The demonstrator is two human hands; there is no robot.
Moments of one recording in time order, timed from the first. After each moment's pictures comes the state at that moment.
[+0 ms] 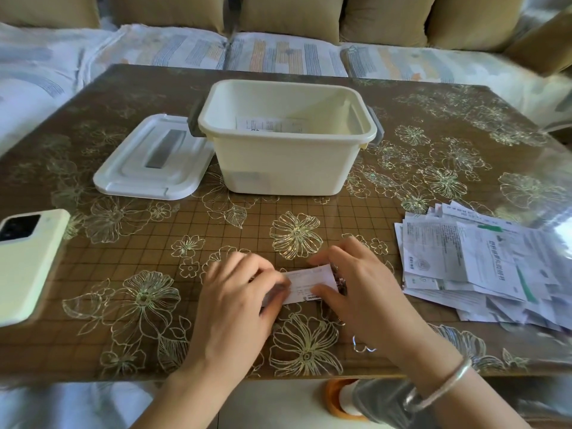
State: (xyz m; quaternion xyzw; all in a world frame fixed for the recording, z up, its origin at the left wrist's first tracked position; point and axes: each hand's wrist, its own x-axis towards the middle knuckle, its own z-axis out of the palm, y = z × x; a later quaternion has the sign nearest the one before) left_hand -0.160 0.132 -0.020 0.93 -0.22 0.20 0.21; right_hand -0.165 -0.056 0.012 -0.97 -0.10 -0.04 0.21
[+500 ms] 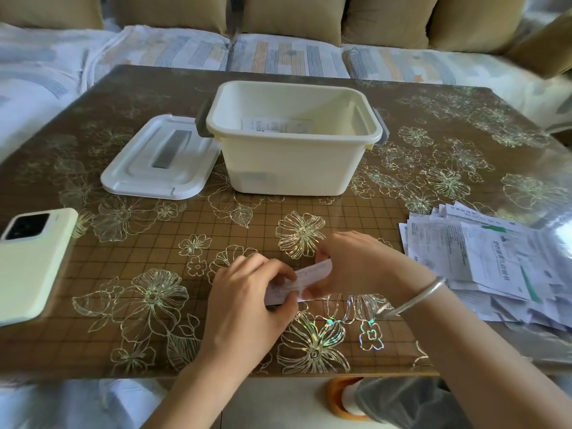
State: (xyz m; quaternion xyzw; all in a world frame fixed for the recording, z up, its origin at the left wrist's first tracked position) left_hand -0.158 0.130 -0.020 0.93 -0.17 0.11 0.31; right_hand -0.121 -0.041 0.048 -0.97 -0.11 0.19 0.06
